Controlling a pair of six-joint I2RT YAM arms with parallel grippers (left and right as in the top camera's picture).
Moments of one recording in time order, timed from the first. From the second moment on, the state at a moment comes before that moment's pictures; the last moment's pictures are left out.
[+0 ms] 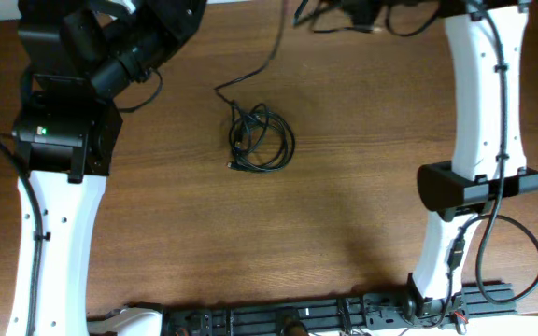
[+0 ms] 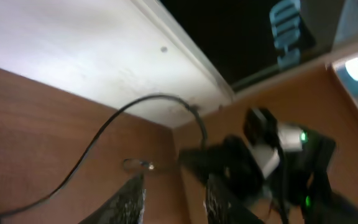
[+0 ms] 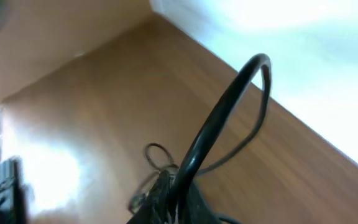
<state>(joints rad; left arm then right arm) -0.20 1.43 1.72 -0.49 0.53 -0.90 0.09 2.13 2.74 -1.40 -0.81 -0.38</state>
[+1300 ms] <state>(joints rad) -0.20 1.43 1.72 -0.84 0.61 -0.57 -0.49 2.10 2.74 -1.43 -0.40 0.27</state>
